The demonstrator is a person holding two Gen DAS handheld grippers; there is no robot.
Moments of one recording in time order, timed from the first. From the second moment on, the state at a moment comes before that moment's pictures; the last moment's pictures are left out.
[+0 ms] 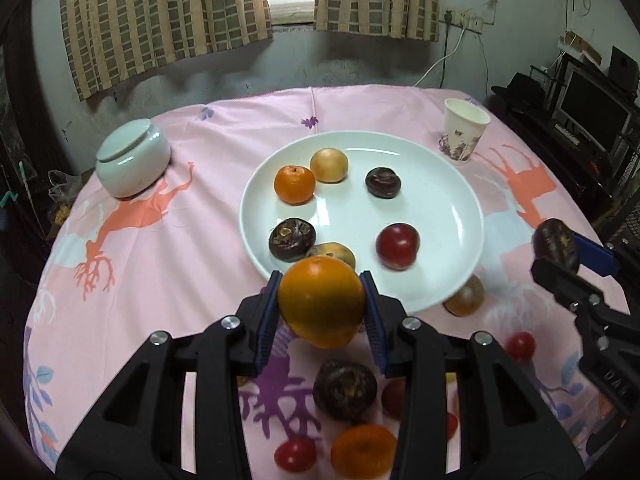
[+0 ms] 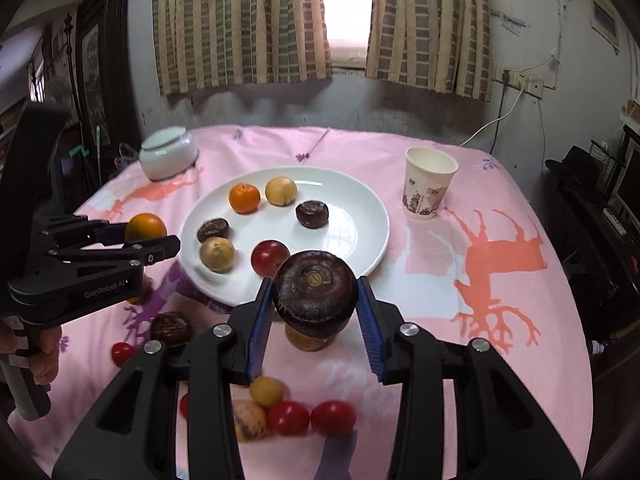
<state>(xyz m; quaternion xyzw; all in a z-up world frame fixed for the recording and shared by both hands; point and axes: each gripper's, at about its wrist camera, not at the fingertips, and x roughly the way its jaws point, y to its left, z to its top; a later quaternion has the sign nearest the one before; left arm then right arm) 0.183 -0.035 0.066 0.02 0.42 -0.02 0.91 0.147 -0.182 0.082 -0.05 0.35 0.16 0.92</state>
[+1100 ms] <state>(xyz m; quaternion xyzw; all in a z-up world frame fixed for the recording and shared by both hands) 0.129 -0.022 0.080 -0.01 0.40 -0.04 0.91 0.108 -0.213 0.077 0.01 0.38 0.17 0.91</state>
